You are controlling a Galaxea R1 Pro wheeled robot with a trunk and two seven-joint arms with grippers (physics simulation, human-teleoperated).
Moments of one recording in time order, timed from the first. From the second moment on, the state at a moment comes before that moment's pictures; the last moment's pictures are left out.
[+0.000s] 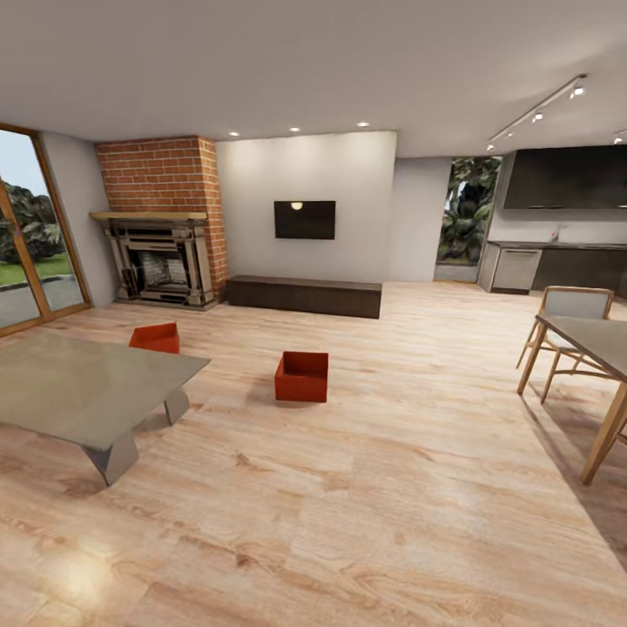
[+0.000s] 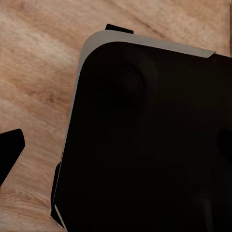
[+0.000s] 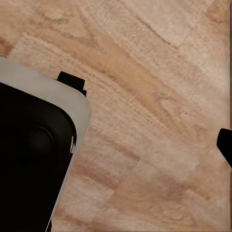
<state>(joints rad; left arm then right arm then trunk) 0.00 0.01 0.00 -0.03 0.25 -0.06 0.00 -0.11 -0.06 0.51 0.03 -0.10 -0.12 -0.09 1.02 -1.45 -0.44</state>
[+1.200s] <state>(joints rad) 0.00 0.01 0.00 -0.03 0.25 -0.06 0.00 -0.11 -0.06 0.51 0.03 -0.09 -0.12 -0.09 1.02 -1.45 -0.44</state>
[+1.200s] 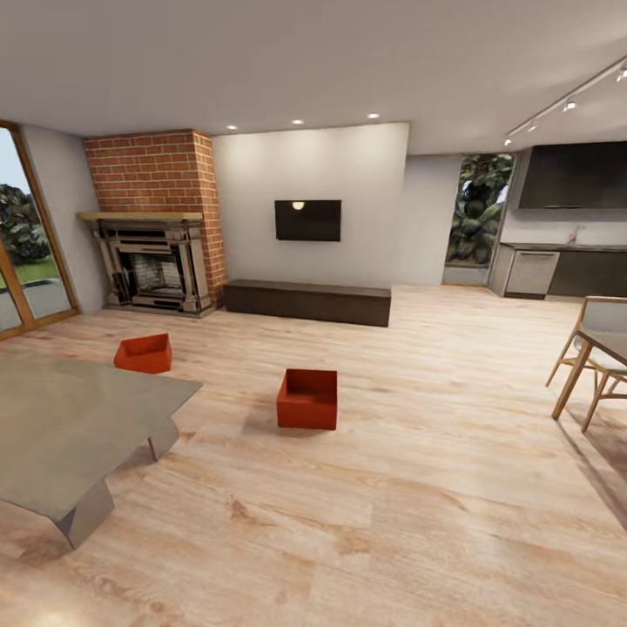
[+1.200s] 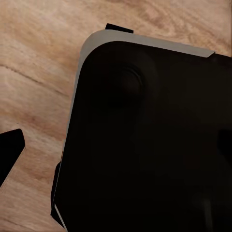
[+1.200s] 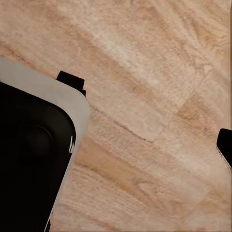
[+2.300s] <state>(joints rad) 0.00 0.01 0.00 -0.03 0.25 -0.08 0.00 -0.11 -0.06 0.51 0.03 -0.09 -0.12 -0.09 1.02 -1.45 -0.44</state>
